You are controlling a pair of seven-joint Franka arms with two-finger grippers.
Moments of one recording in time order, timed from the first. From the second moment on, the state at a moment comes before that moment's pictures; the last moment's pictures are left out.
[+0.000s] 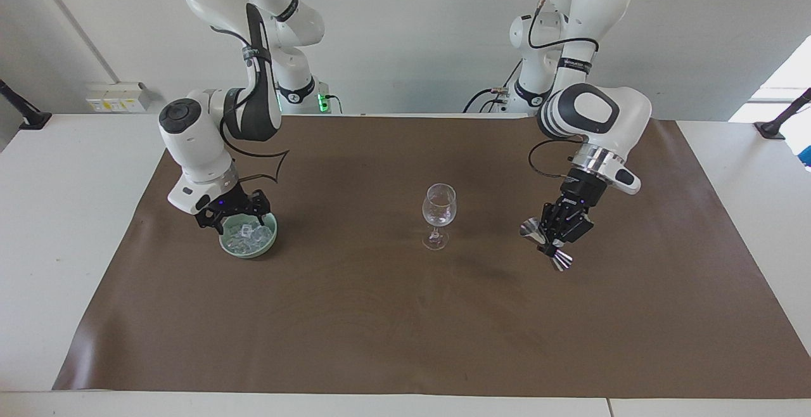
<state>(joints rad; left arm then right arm) 0.00 0.14 -0.25 -2.06 -1.59 2.78 -0.32 0.03 0.18 -0.06 -2.07 0.01 2.34 -0.31</state>
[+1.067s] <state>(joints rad) 0.01 0.03 0.15 -2.09 -1.12 2.09 -0.67 0.03 0.18 -0.06 -2.12 -0.03 2.37 -0.31</state>
